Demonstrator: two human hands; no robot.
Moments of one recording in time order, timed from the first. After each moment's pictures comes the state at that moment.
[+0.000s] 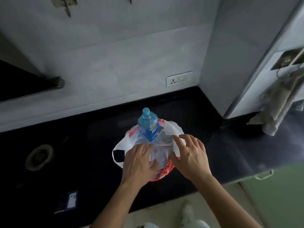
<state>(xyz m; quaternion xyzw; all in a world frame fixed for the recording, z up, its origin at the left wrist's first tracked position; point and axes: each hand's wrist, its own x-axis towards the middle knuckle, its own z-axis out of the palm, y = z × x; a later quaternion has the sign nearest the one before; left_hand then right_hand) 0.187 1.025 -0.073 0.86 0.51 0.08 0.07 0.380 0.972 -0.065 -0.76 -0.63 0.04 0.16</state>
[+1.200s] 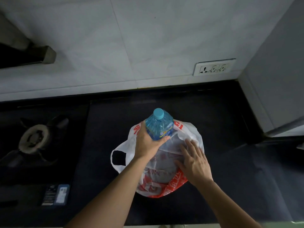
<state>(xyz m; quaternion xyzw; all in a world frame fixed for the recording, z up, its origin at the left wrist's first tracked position) 0.235 1.151 -0.152 0.55 0.63 0.35 0.42 0.419 1.063 -0.223 -0.70 -0.69 0.18 0.06</state>
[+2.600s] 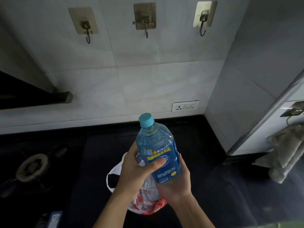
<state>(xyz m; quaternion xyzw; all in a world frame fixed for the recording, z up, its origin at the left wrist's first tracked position) 0.233 1.052 0.040 0.49 0.40 0.47 0.61 0.360 1.033 -0.029 -0.23 -0.01 0.75 0.62</state>
